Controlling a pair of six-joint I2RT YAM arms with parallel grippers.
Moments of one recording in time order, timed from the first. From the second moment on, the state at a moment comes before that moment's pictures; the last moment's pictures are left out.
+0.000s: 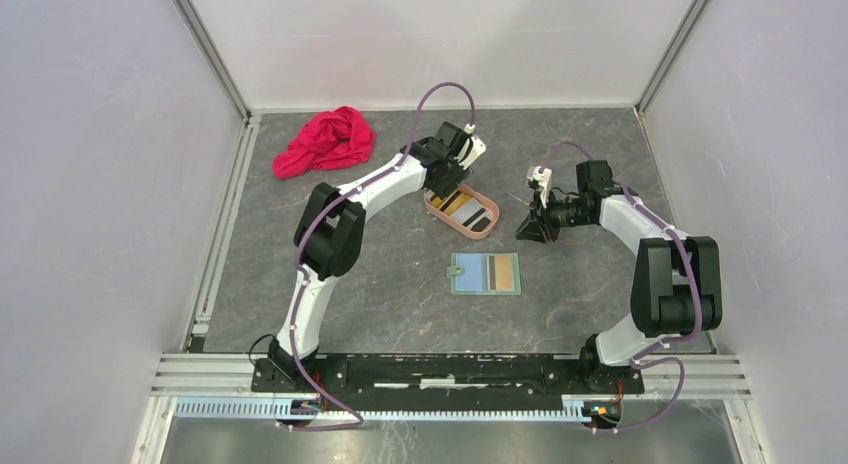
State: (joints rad) left arm -0.66 2.23 1.86 -0.57 -0.21 0.31; right arm 0.02 1.57 0.94 -0.53 -0.97 -0.81
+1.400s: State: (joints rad) left arm -0.67 2.23 1.86 -0.54 -0.25 0.31; right arm 0.01 1.57 0.94 -0.54 -0.97 -0.82
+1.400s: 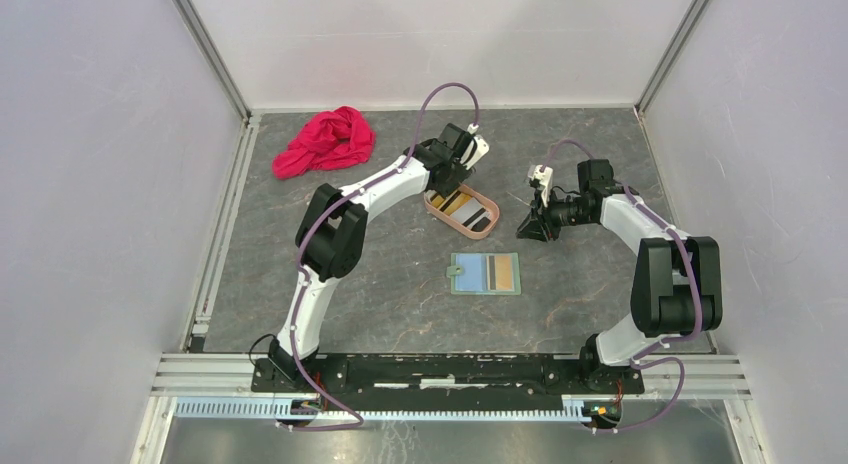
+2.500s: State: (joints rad) left arm -0.67 2.27 1.87 -0.60 -0.24 0.31; right arm 0.01 1.57 0.94 -0.54 -0.99 -0.82
